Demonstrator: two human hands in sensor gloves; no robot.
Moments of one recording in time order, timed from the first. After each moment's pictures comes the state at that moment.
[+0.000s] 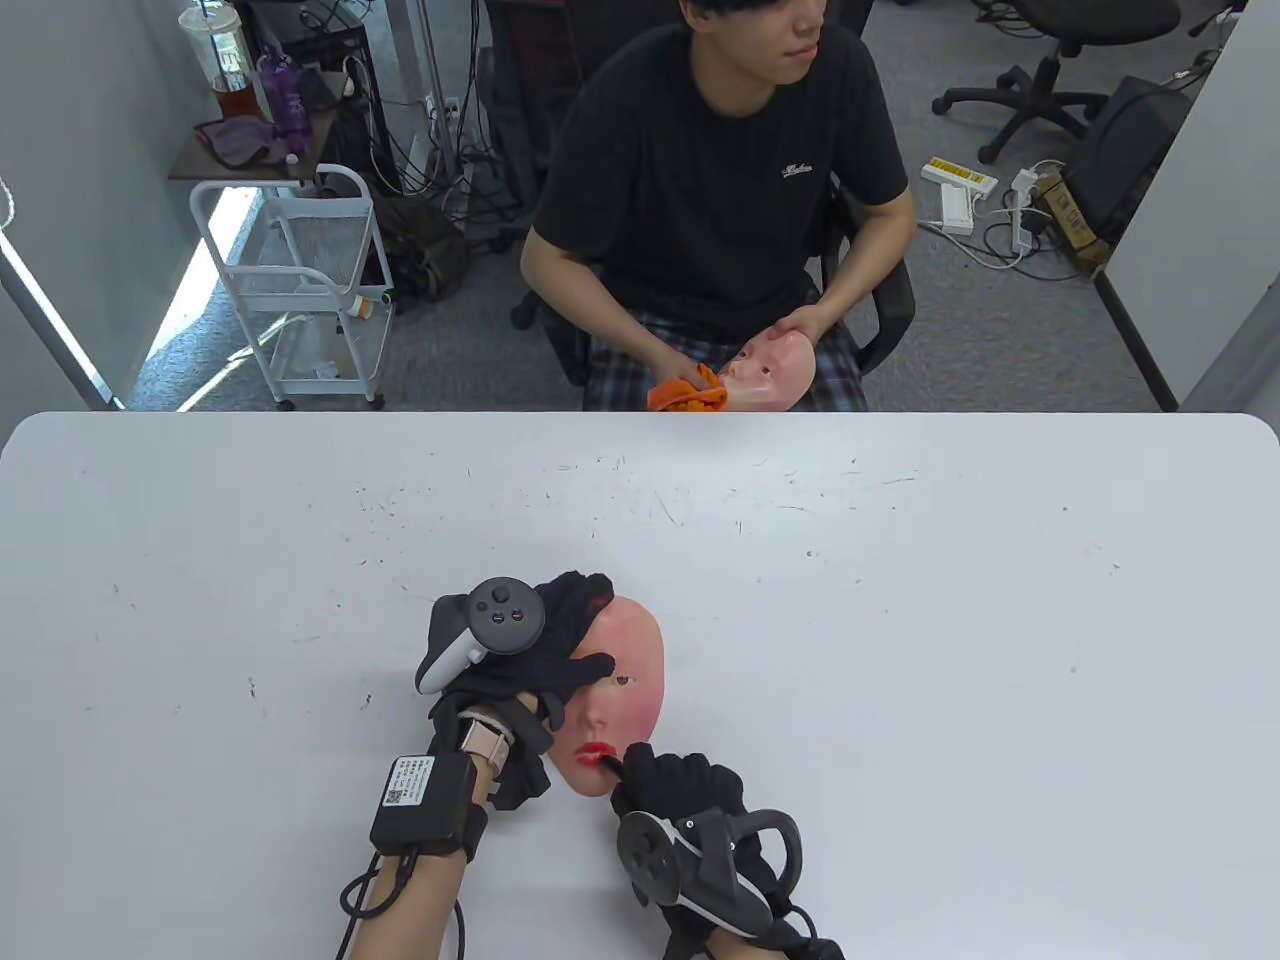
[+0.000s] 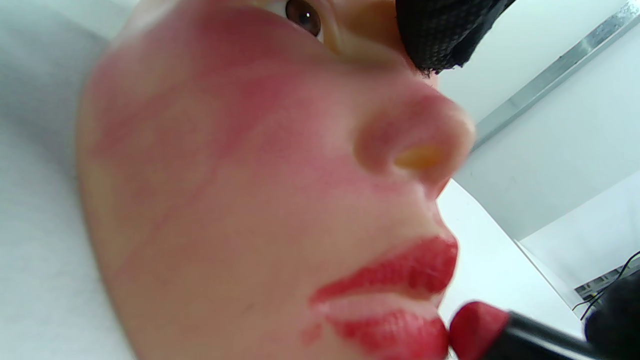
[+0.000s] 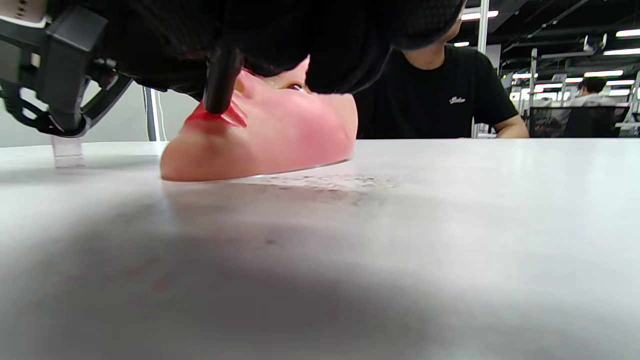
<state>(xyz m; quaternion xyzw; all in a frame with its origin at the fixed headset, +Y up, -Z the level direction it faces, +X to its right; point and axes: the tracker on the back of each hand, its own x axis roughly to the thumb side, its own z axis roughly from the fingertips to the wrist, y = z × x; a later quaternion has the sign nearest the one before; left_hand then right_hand) -0.157 -0.761 -0.403 -0.19 -0.17 0.32 0.91 0.026 -0.753 -0.236 0.14 -0.07 0.99 0.06</state>
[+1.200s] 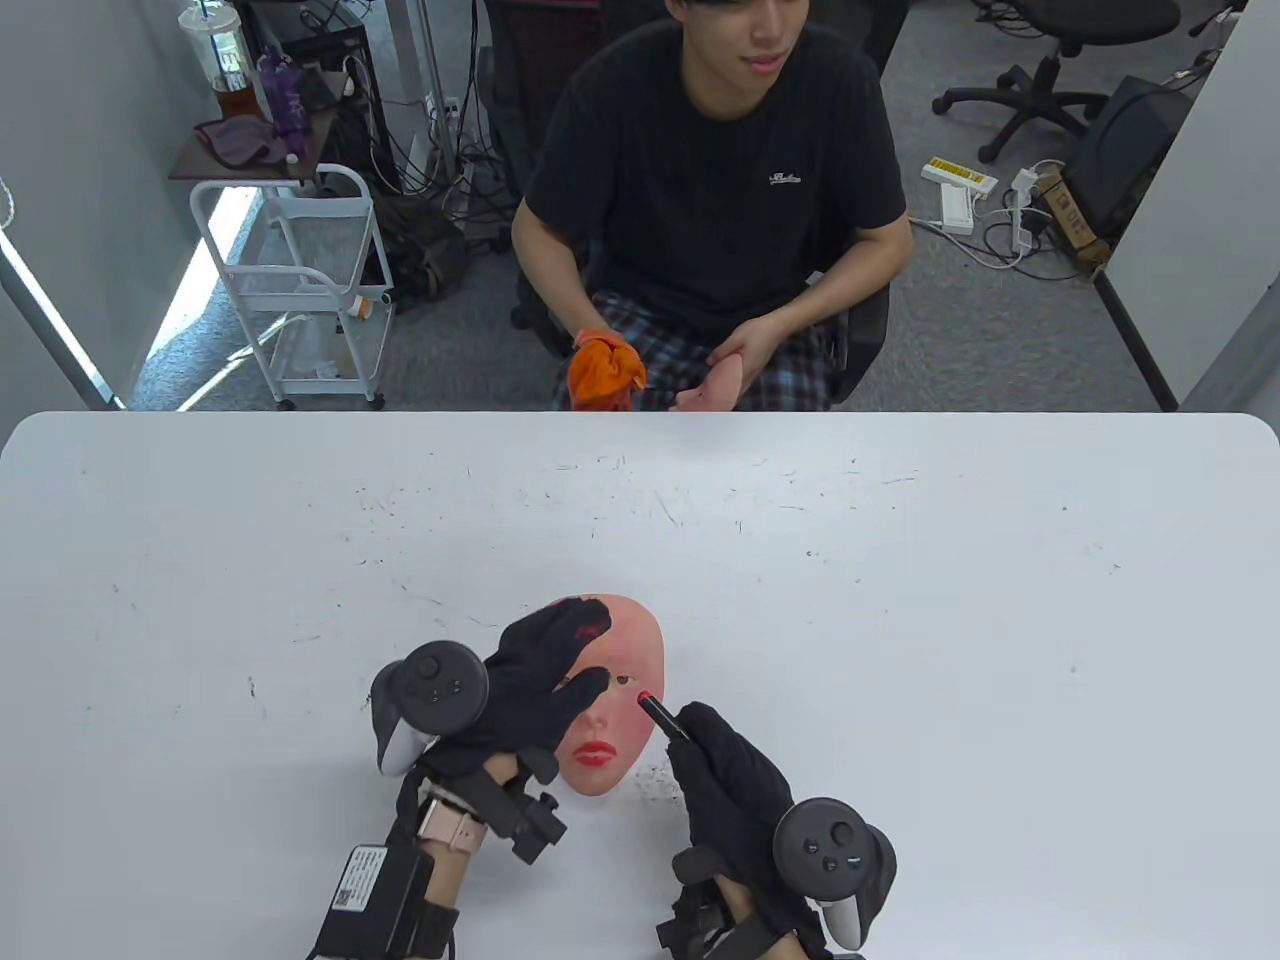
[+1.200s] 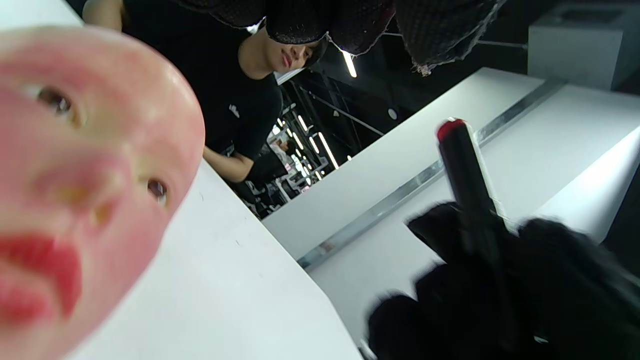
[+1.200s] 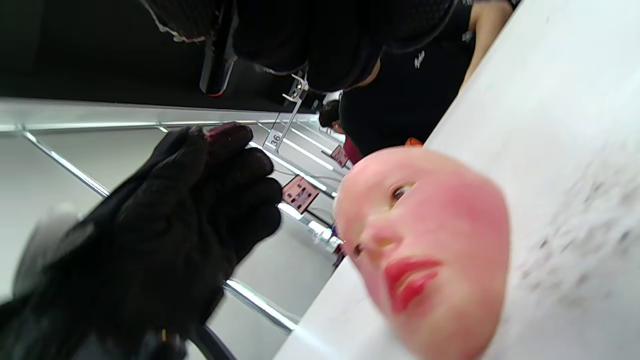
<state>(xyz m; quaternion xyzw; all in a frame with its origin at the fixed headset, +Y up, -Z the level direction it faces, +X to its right) -0.168 -0.716 -0.308 -0.02 -0.23 0.51 0.83 0.091 -0.736 -0.232 0.09 -0.09 0.82 0.56</state>
